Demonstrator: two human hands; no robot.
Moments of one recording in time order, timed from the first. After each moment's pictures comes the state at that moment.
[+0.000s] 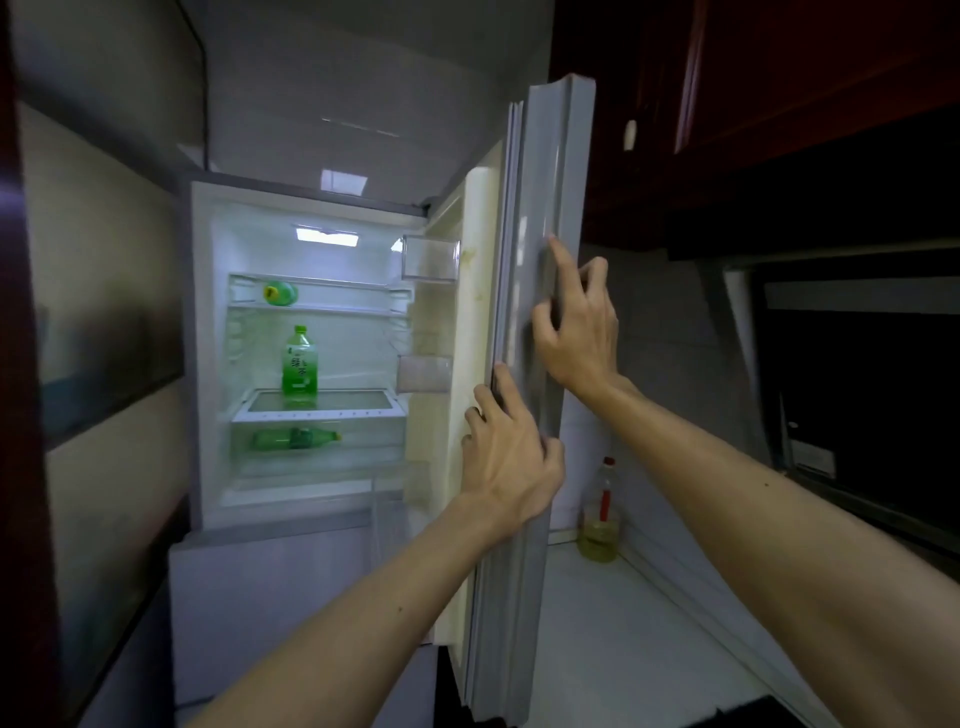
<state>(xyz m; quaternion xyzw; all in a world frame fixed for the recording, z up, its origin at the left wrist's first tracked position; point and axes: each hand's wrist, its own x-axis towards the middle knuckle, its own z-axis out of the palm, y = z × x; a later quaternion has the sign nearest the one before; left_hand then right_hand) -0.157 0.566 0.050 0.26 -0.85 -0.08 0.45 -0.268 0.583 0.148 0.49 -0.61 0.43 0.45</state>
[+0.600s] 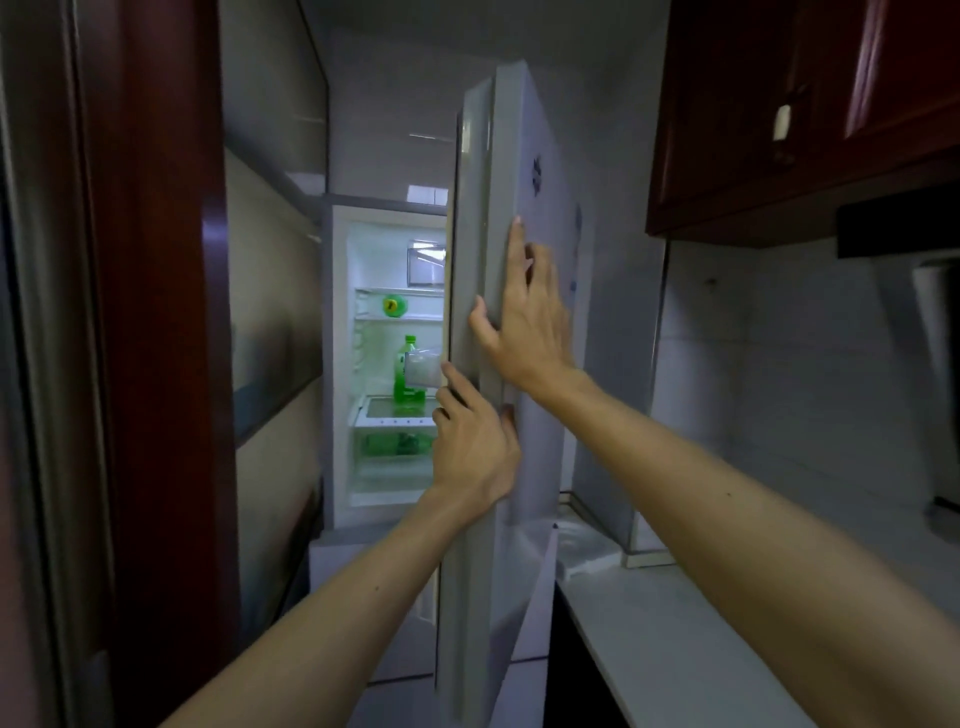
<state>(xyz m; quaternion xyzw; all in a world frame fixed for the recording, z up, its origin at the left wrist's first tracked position) -0.041 0.417 0.051 0.41 -0.79 -0.06 0.46 -0.111 0.427 0.150 0.54 -0.58 0.40 0.45</state>
